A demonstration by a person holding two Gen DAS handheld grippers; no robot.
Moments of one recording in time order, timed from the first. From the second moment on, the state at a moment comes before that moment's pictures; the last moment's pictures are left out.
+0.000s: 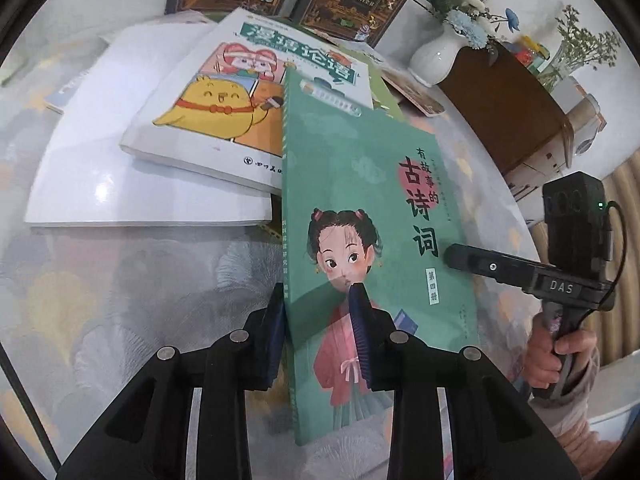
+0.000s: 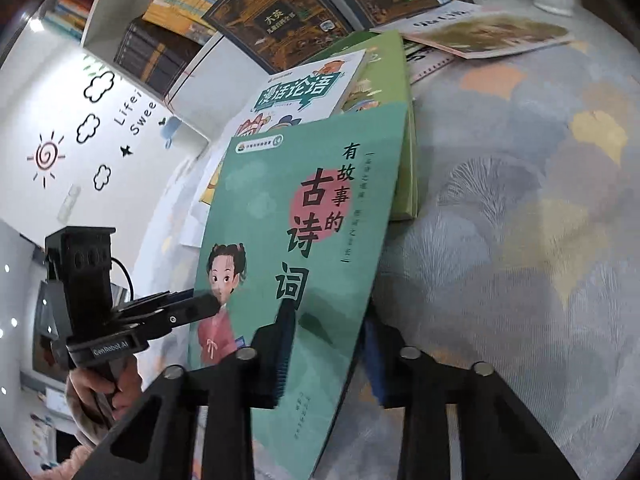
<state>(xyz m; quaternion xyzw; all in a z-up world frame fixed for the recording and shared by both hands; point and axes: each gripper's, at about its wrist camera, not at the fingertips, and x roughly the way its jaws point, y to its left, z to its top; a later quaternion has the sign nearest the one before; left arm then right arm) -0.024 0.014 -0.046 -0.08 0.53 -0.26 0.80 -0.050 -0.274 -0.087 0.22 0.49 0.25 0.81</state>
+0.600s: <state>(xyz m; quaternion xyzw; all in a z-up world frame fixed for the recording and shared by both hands) -0.053 0.115 0.035 -0.10 0.42 -0.20 0.88 -0.057 -0.134 0.019 0.07 0.42 0.35 0.84</state>
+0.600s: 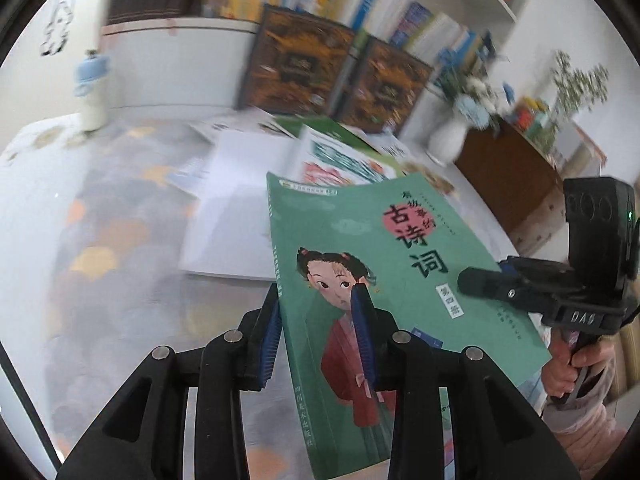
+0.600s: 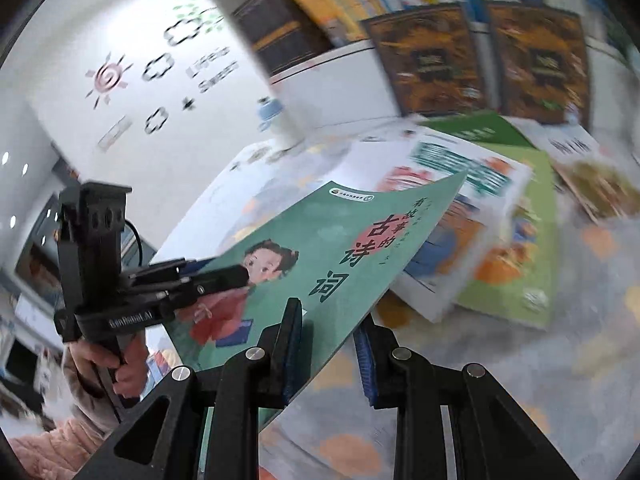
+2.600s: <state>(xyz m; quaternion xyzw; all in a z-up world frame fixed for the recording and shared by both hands) 0.089 0.055 -0.024 -0.07 0.42 -0.09 0.90 0.042 -0.219 -0.074 0.24 0.41 0.21 0.86</state>
